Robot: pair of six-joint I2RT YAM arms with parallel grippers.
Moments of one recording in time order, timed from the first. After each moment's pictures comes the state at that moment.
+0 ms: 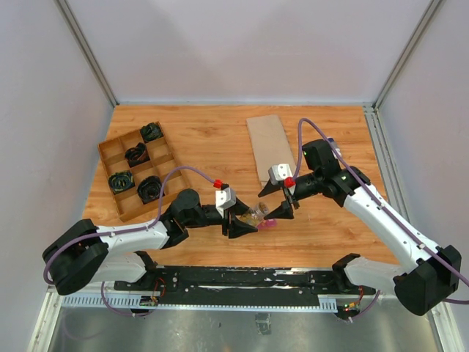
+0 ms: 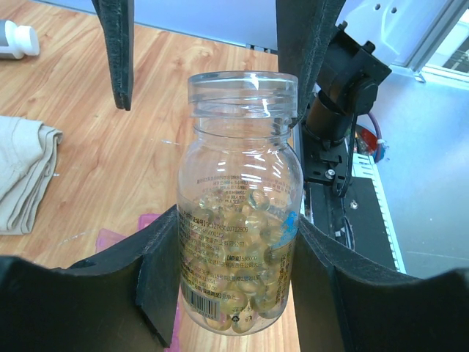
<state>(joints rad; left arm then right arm) -0.89 1.21 0.37 0.81 0.60 -0.15 0.53 1.14 1.02 -0.72 -1.09 -0.88</state>
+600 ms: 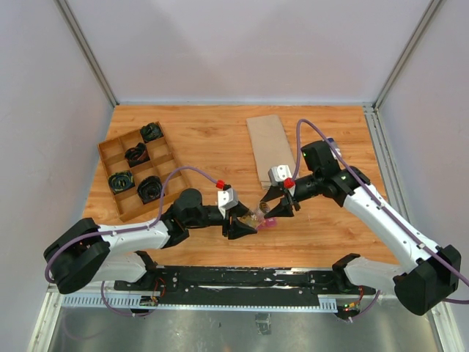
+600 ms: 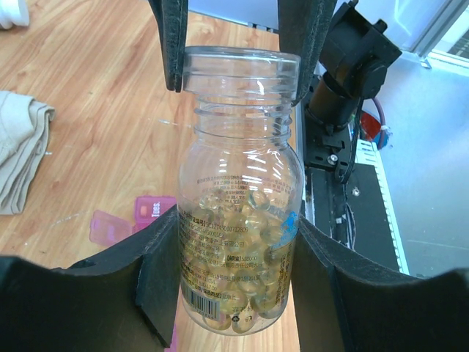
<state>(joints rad) -0.89 1.22 0.38 0.77 0.60 -0.14 0.53 1.14 1.02 -0.76 -1.10 -0.88</state>
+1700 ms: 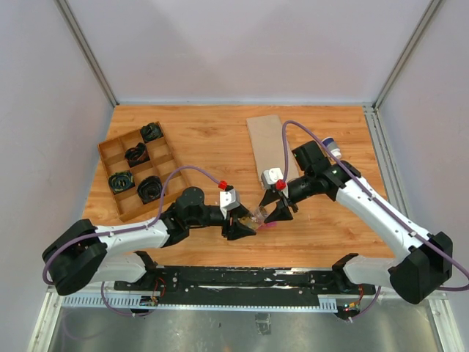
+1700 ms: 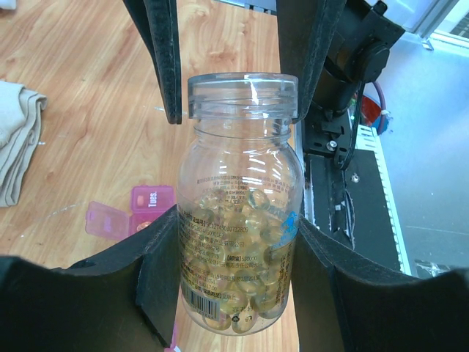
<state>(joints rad) -0.89 1.21 0.40 0.66 0.62 -0.10 0.56 1.23 1.07 -0.89 -1.06 -0.97</state>
